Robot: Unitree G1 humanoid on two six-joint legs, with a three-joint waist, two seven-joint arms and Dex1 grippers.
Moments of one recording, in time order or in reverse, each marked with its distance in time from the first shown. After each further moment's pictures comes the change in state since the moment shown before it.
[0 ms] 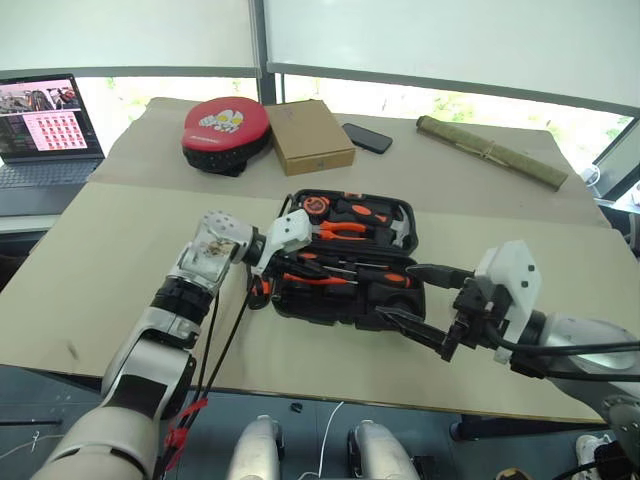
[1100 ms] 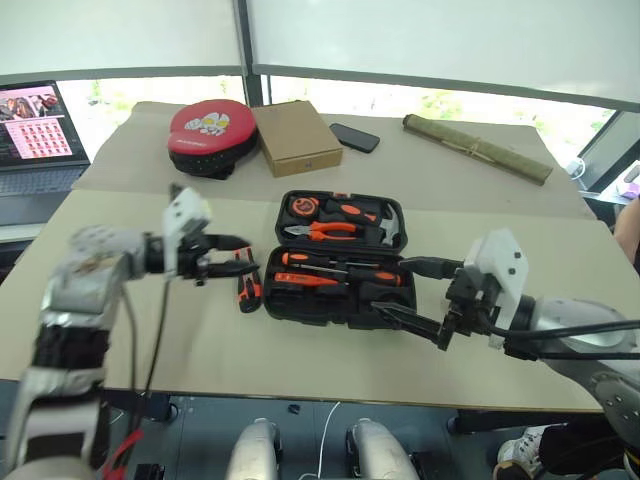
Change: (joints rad) left arm 0.530 0.401 0.479 -0.664 -0.297 0.559 0.186; right arm -0.135 -0.025 0.137 0.133 -0.123 -0.057 0.150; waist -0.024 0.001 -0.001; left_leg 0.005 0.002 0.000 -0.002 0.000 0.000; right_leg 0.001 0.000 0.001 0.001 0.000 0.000
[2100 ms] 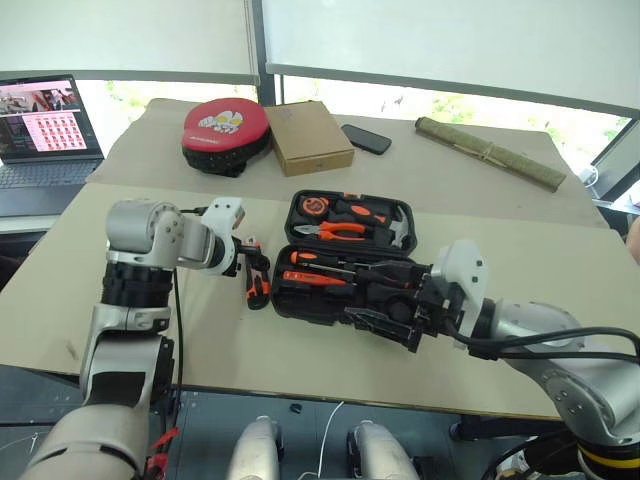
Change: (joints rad) left arm -0.592 -0.324 -0.185 0.354 -0.242 0.892 1.100; right arm 0.008 0.167 0.112 -0.006 -0.121 -0.056 -0.018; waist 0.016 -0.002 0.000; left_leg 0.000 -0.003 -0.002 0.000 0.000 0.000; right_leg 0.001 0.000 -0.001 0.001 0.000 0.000
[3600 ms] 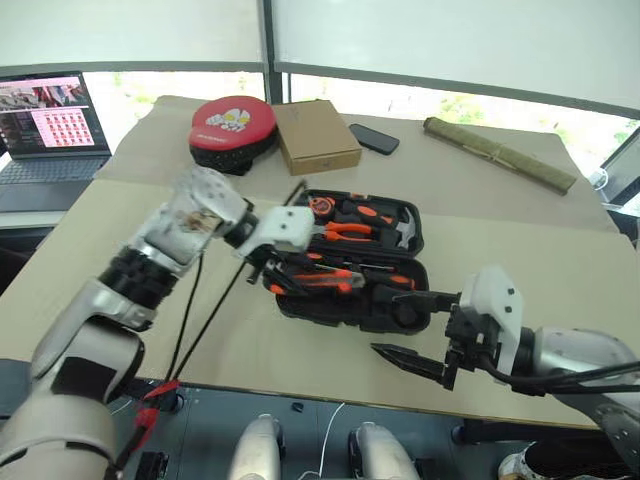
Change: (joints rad) left arm -0.080 0.157 -0.589 -0.060 0.441 -1.307 -1.424; right arm 0.201 -0.188 -0.196 -0.138 0.164 0.066 0.028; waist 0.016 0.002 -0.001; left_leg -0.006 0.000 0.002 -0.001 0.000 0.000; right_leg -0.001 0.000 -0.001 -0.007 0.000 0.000
